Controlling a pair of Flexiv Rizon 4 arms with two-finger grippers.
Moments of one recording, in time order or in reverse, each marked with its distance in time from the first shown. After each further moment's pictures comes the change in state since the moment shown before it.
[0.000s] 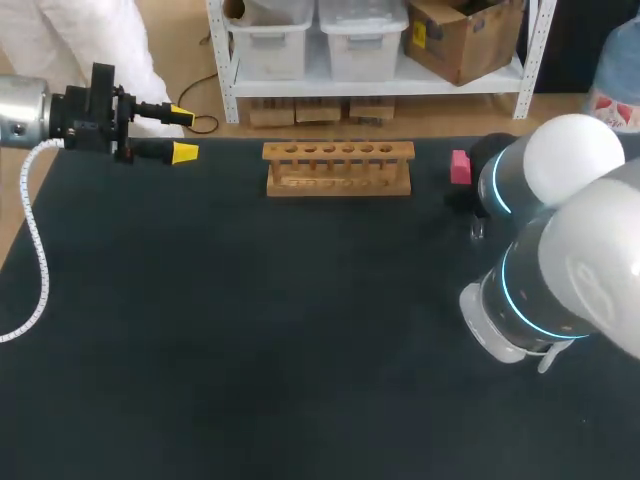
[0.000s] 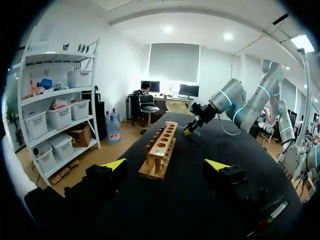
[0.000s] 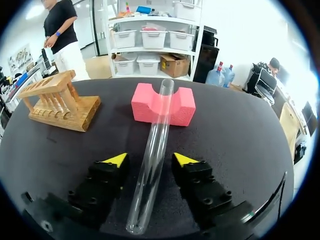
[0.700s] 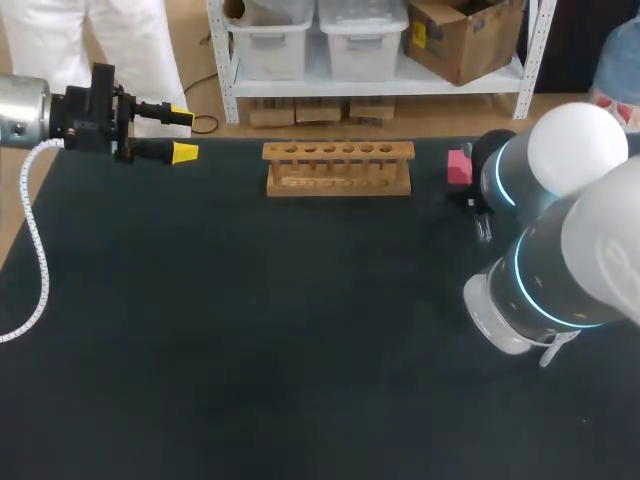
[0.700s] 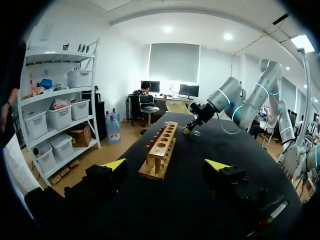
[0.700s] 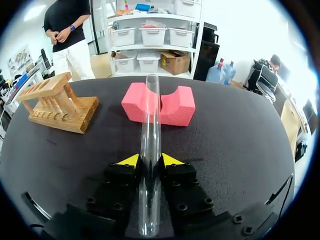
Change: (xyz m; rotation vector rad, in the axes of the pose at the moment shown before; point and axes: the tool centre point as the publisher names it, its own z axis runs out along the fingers) left arm 0.000 0.000 0.000 0.000 0.000 0.000; right arm -0.002 -0.002 0.001 -0.006 0.029 0.020
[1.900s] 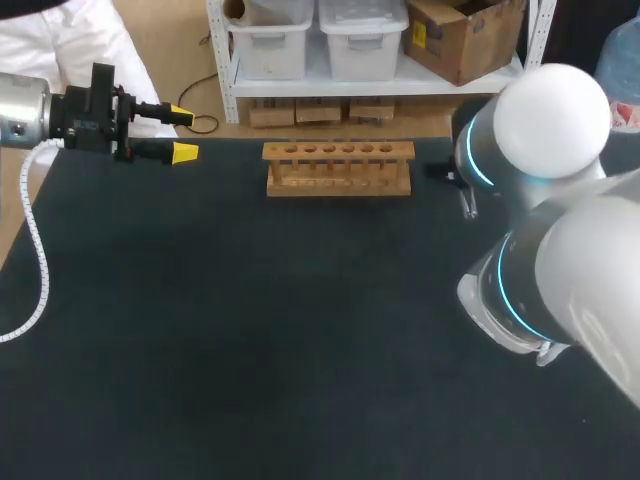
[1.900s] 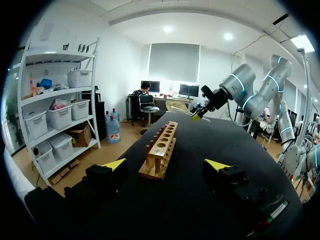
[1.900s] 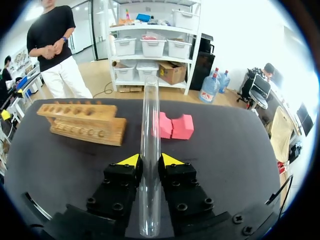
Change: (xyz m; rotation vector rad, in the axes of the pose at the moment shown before) left arm 0.000 0.000 0.000 0.000 0.000 0.000; right arm -0.035 0.048 -0.087 0.039 -0.069 -0.023
